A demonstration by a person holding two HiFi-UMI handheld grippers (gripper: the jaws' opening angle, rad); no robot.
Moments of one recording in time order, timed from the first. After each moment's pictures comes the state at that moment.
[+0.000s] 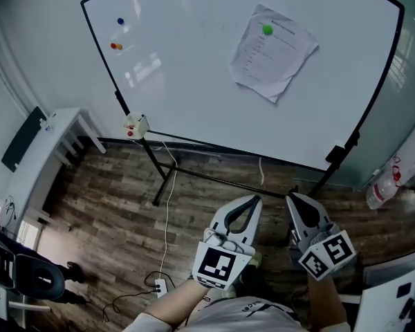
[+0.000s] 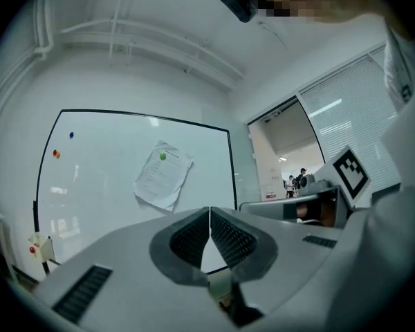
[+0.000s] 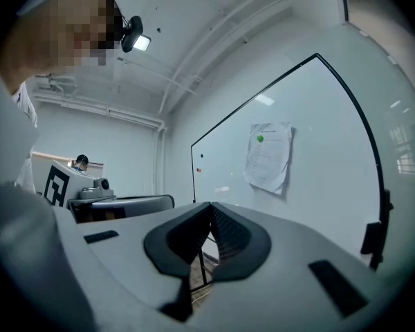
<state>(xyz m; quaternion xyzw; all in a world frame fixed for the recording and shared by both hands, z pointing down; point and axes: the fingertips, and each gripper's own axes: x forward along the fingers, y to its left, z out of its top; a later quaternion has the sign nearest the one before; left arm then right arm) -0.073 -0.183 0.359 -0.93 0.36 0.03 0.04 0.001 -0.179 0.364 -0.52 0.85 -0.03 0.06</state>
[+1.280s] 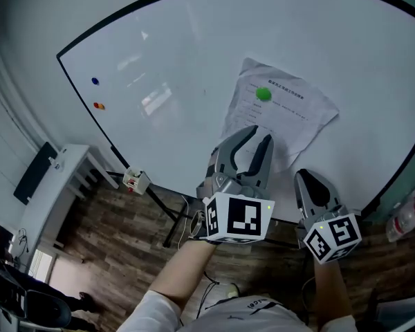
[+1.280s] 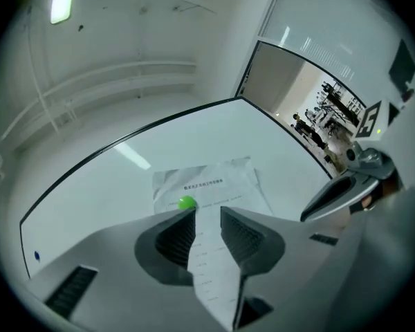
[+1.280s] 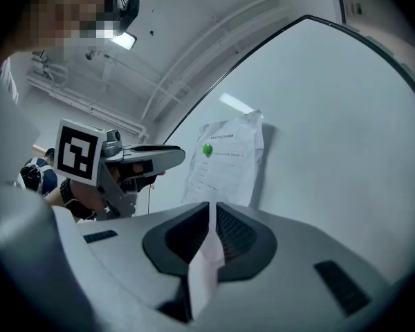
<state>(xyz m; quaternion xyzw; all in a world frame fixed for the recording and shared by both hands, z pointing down) 0.032 -0.507 0.198 -0.84 0.43 -0.06 0.33 0.111 -0.471 0.293 -0.56 0.82 0.02 0.10</state>
